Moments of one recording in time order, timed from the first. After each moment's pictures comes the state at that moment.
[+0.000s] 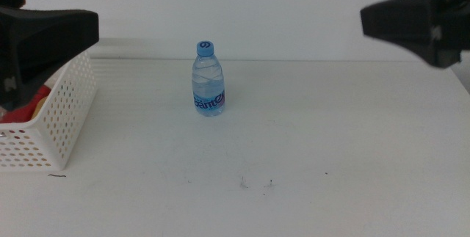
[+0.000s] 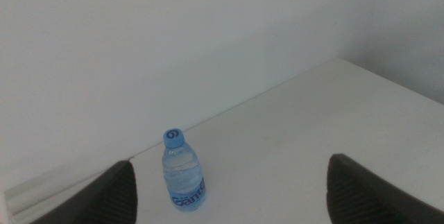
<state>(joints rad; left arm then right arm) -0.44 0.71 -1.03 -0.24 0.67 0.29 0.76 1.02 -1.31 -0.19 0.87 0.20</state>
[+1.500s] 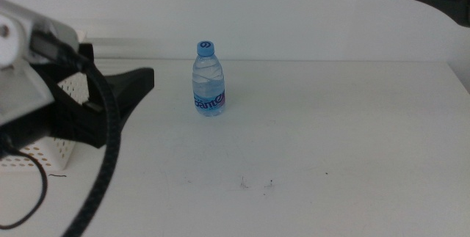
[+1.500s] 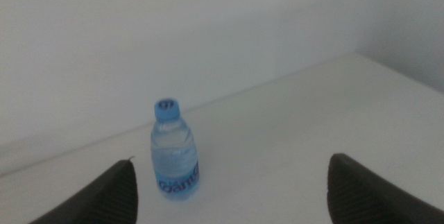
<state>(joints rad) -0.44 0.78 -0.68 -0.59 0.23 0.58 0.76 1.02 -1.38 -0.27 0.87 0.19</state>
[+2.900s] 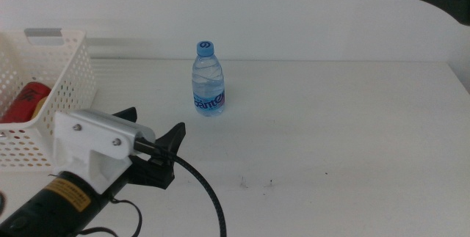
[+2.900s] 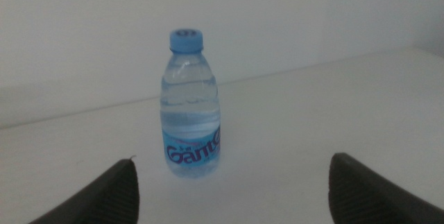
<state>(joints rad) -0.53 1.29 -0.26 -0.11 -0.80 -0.01 0.76 1.02 -1.38 -0.27 0.87 0.19</state>
